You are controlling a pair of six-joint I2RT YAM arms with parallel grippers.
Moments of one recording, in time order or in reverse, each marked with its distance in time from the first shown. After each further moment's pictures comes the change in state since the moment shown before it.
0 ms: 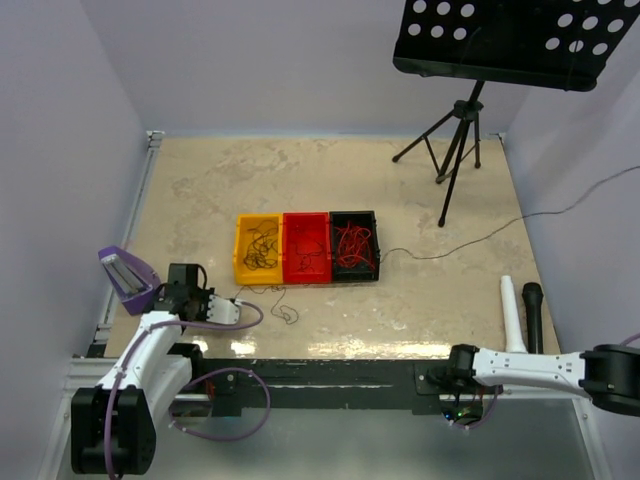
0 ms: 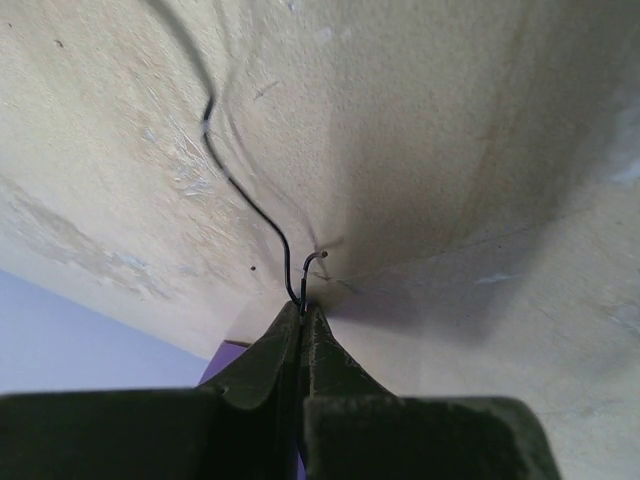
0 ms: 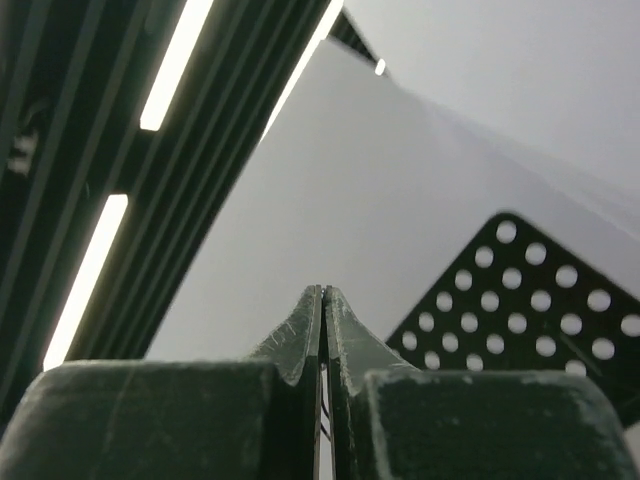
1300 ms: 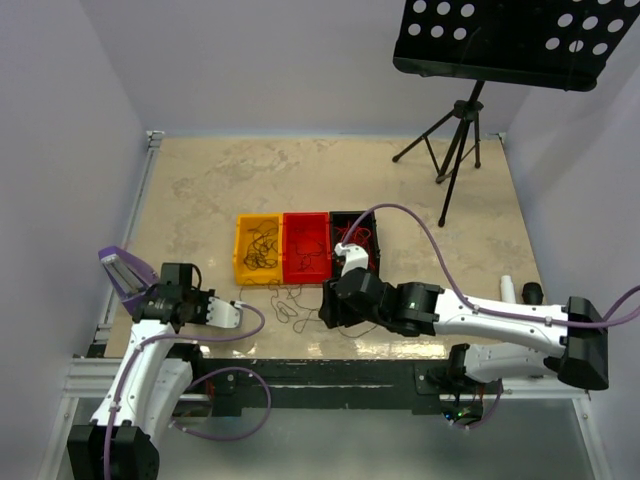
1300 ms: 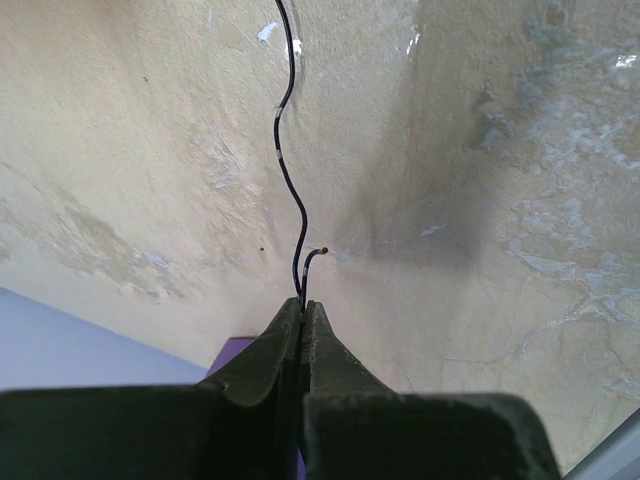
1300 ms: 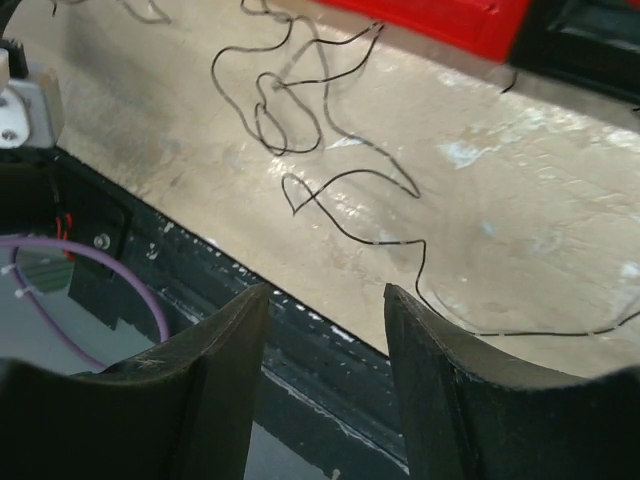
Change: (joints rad) left arm 0.000 -0.158 0.117 -0.297 0.142 -0.022; right arm 0.000 0.271 -1.282 -1.090 -0.583 1.428
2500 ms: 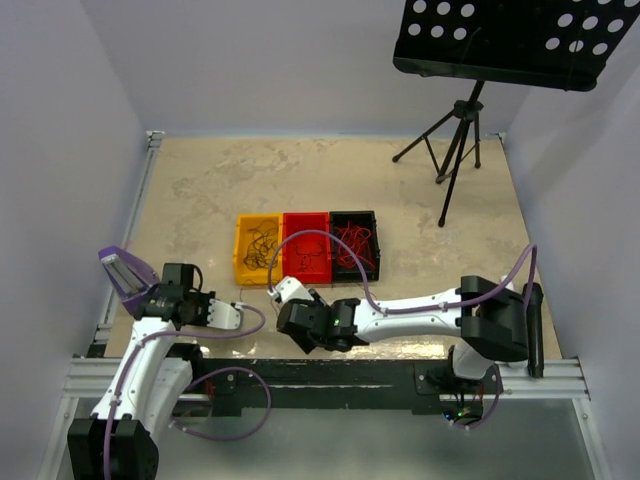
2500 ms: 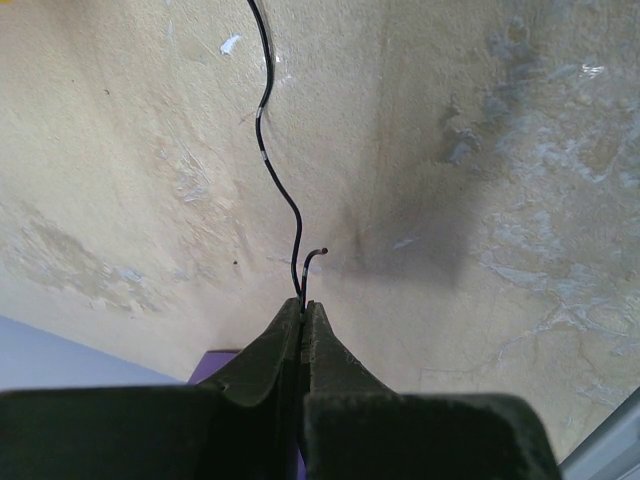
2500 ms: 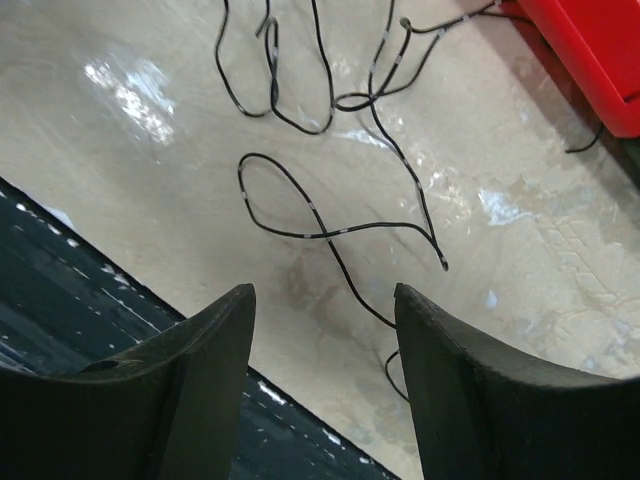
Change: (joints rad) left arm 0.000 0.027 -0.011 -0.006 0.003 -0.015; right arm 0.161 0.488 0.177 0.043 0.131 -0.347
